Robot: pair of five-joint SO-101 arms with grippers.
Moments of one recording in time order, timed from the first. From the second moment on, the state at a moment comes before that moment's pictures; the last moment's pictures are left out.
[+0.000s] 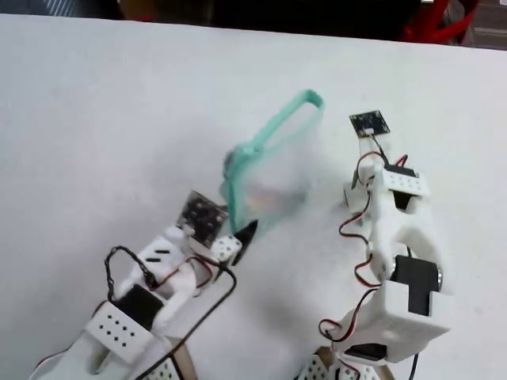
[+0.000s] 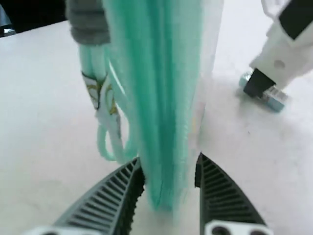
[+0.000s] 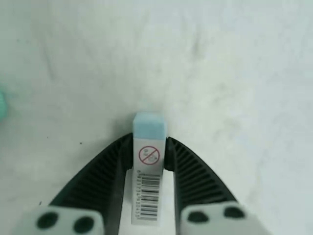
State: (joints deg) left arm 28.6 -73.9 89.8 25.4 -2.2; right arm 10.2 8.2 31.1 41.2 26.2
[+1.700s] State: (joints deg) left arm 29.8 -73.9 89.8 25.6 -3.0; right arm 10.2 1.5 28.1 47.4 25.6
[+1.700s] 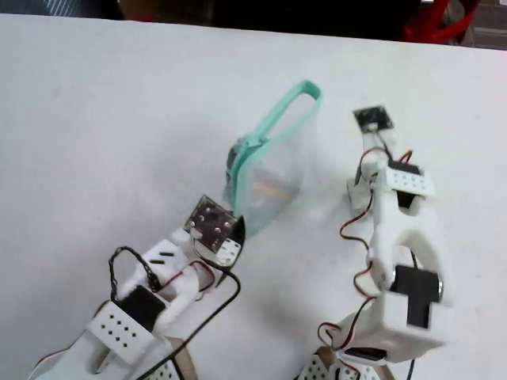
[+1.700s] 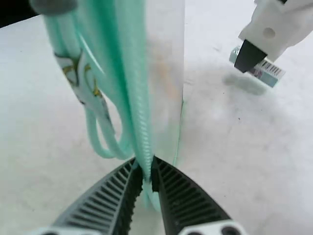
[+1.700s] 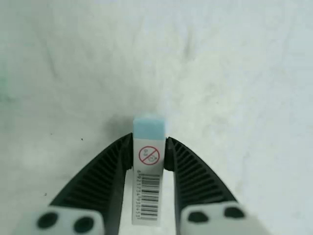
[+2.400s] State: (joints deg) left arm 29.8 -73.9 92.0 21.4 -3.0; right arm -9.4 -51.3 17.1 63.9 19.4
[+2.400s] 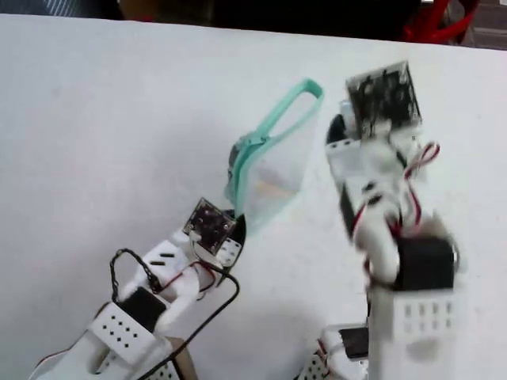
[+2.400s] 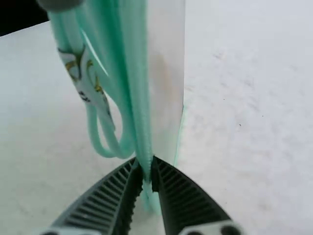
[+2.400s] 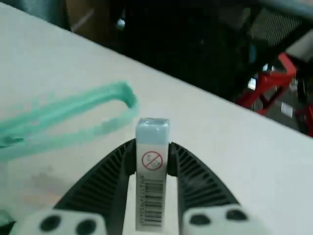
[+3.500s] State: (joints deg) left arm 30.0 -73.9 92.0 21.4 -3.0; right arm -19.1 -43.5 24.0 38.2 9.6
